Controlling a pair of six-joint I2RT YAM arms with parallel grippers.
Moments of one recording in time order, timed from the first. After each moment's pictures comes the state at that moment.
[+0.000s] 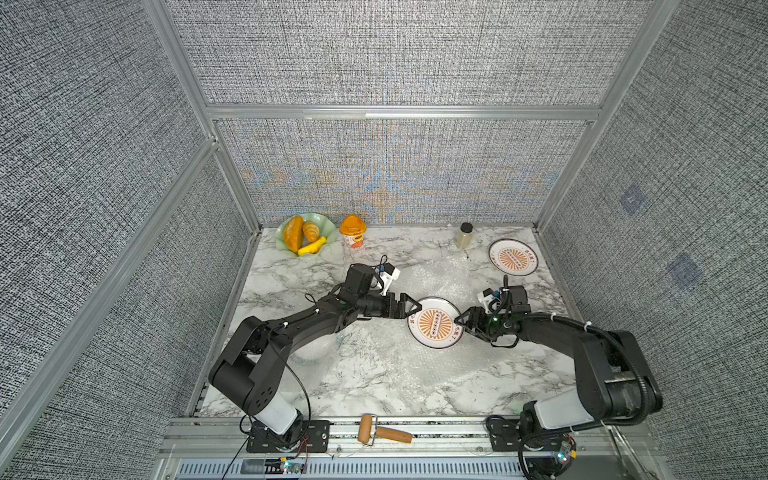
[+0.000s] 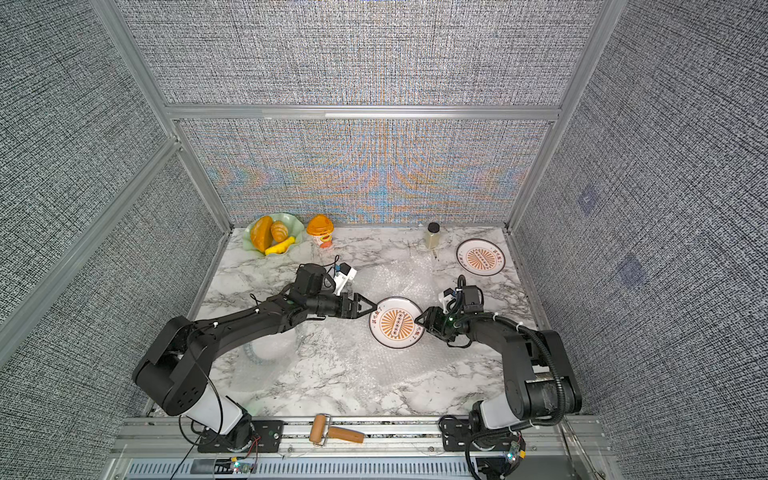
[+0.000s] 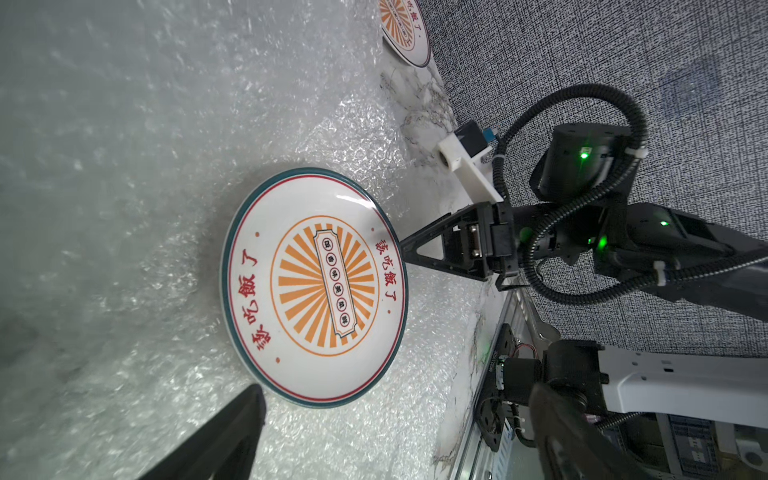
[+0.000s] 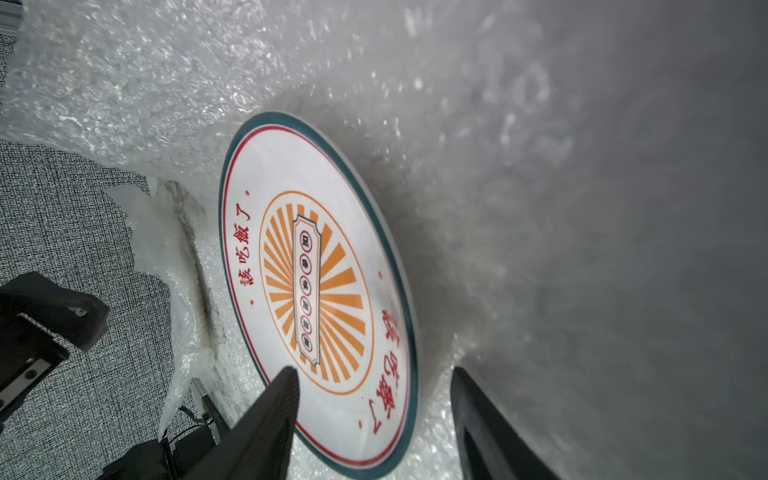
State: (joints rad) left arm -0.61 1.60 0.88 0.08 0.72 -0.57; right arm 0.10 1.51 0.60 -0.13 -0.64 0.55
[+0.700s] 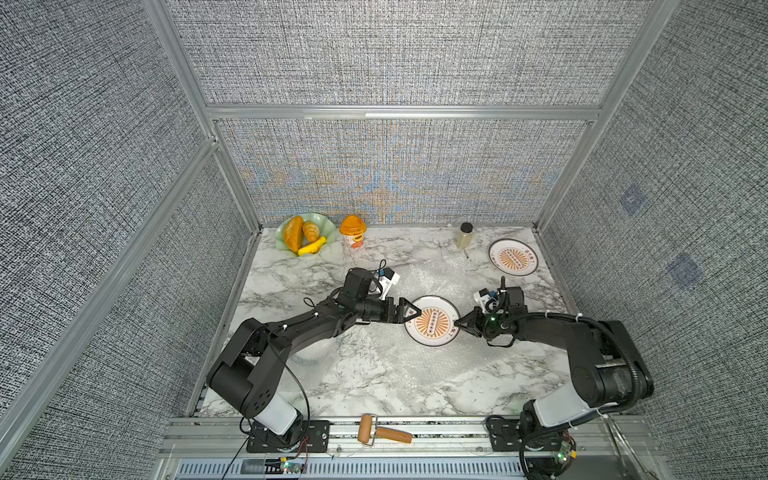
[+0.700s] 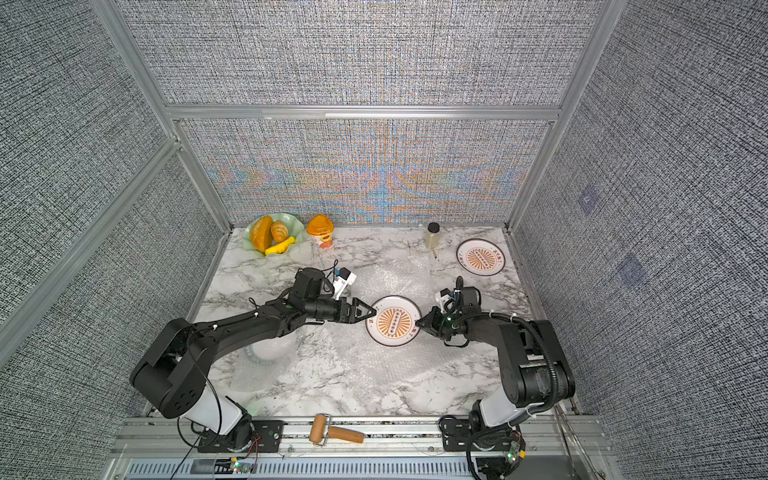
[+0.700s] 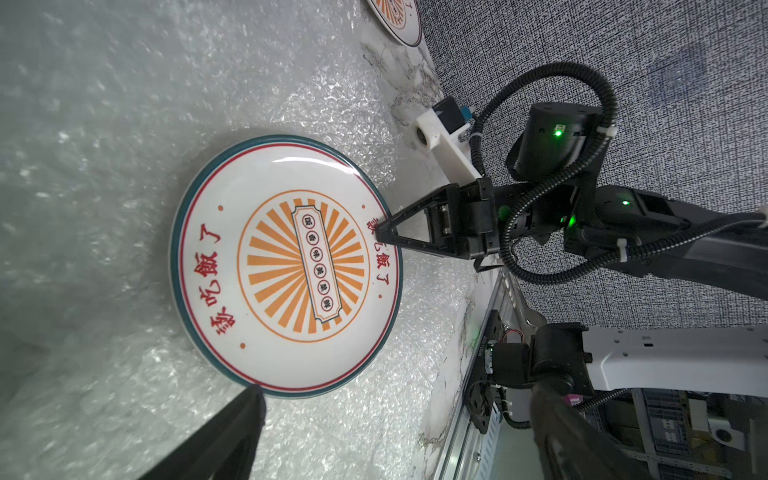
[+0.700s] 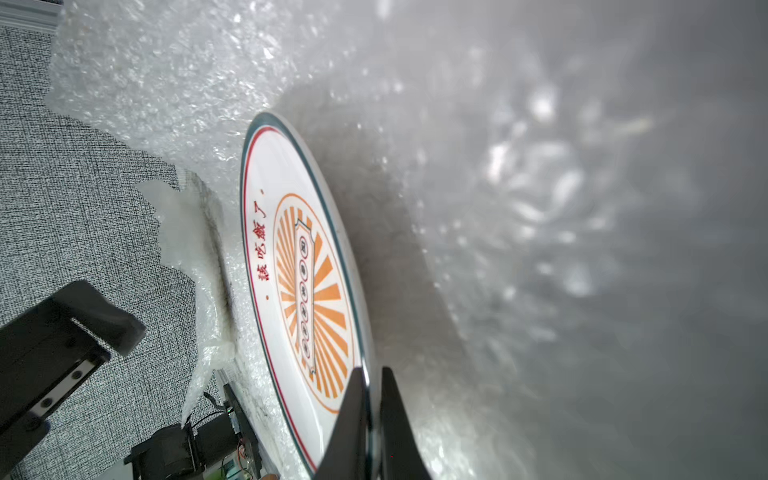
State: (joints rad) left arm -0.61 1.58 0.83 0.10 0.75 -0.59; right arm 0.10 1.56 0.59 -0.03 -0.70 0.57
